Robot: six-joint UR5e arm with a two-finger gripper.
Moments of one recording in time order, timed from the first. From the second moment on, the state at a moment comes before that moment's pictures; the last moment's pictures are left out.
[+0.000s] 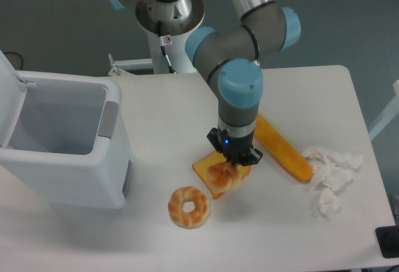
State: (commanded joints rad) arm 2.50 -1.87 -1.63 -1.03 1.55 1.21
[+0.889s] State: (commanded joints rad) arm 2.50 -1.69 -1.61 -1.19 1.41 1.21
